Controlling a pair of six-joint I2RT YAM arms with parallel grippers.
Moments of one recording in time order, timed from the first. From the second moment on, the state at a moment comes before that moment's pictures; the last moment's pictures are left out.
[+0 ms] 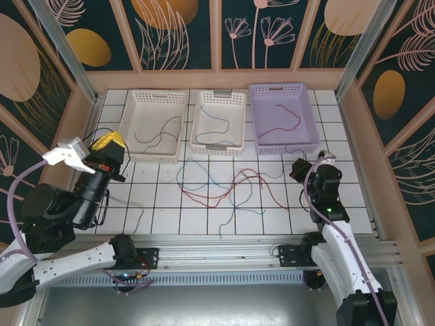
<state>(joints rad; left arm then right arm) -1.12 0.52 1.07 -0.26 -0.77 -0.21 0.08 0.61 0.33 -0.05 -0.13 0.68</state>
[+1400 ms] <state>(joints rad) -0.26 1.40 1.07 0.15 -0.09 -0.33 0.33 0.56 0.82 -0.18 -0.43 0.54</state>
